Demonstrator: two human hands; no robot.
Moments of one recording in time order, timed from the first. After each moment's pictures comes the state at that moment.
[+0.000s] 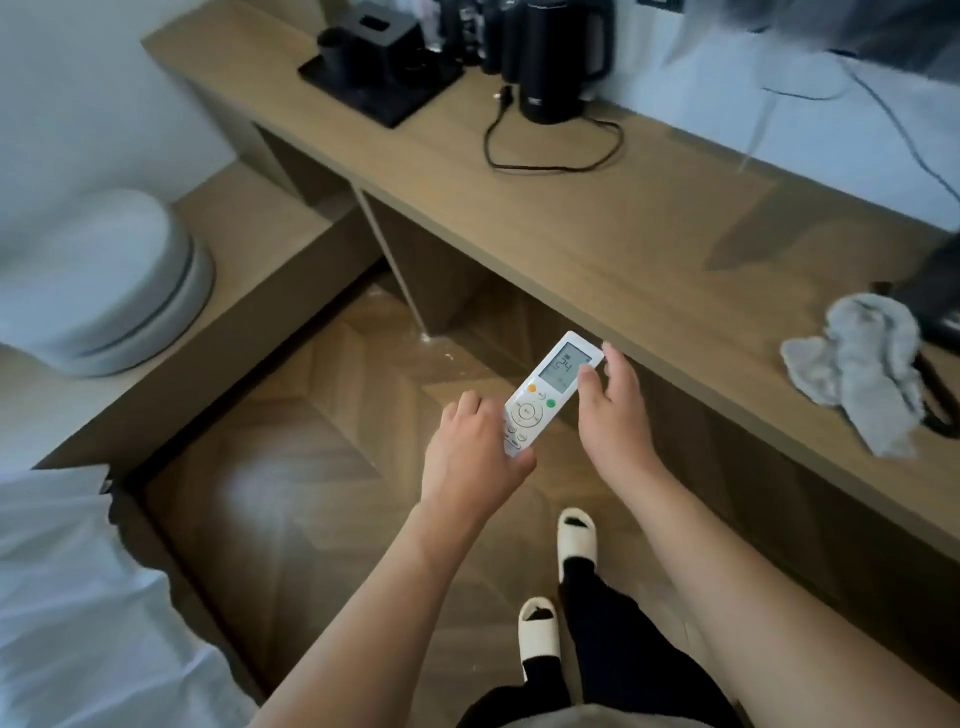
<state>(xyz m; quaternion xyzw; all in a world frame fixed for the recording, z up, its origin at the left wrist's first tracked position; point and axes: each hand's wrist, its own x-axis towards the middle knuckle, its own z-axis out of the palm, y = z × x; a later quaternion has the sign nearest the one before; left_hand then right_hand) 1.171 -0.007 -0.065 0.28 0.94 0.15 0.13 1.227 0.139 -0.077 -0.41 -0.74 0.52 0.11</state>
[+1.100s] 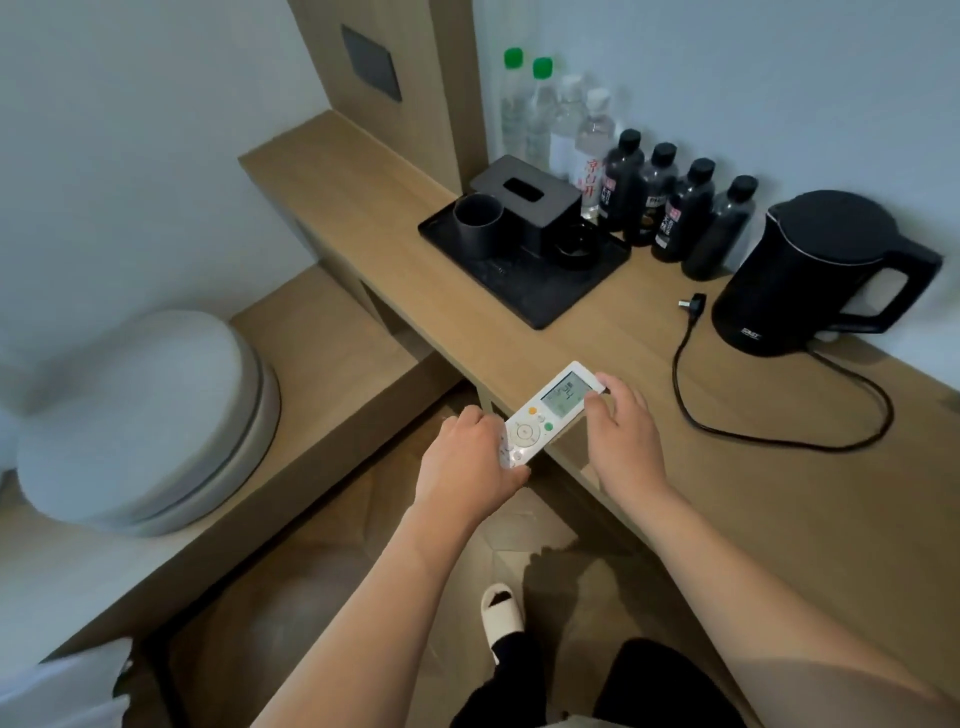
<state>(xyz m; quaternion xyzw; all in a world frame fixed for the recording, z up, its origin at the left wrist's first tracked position) 0.631 0.015 -0.045 0.25 0.95 0.13 0.15 0.692 0.177 -0.073 -0.36 -0.78 0.50 0.09</state>
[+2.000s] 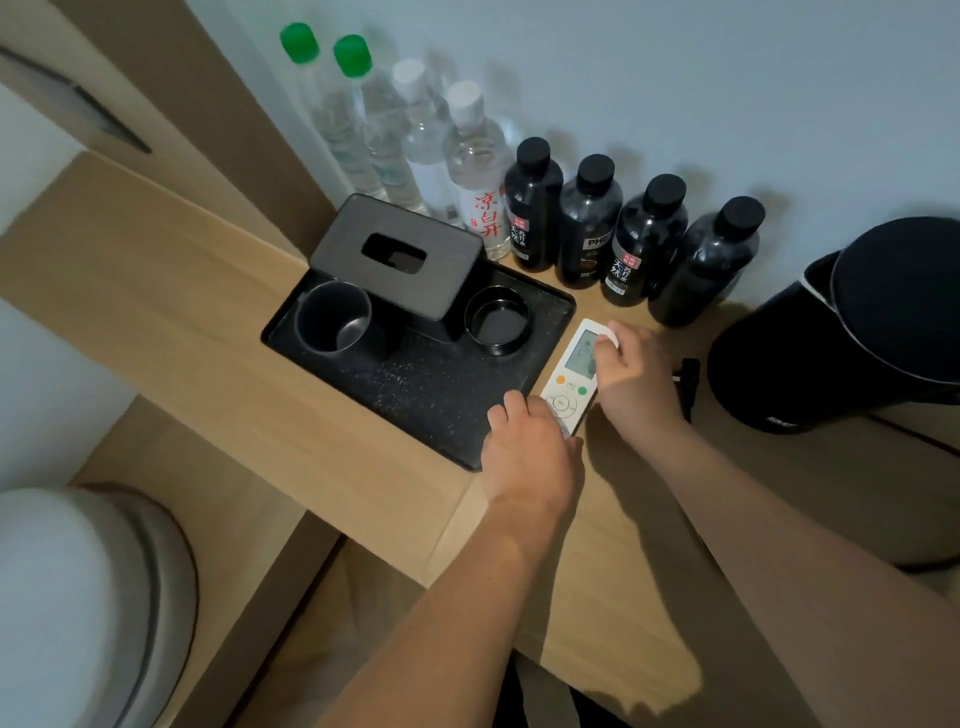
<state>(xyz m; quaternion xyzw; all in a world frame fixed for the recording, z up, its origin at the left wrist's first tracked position) 0.448 0.266 -0.128 0.31 0.92 0.04 0.24 0.481 0.396 -0.163 -0.49 -0.76 0.42 0.06</state>
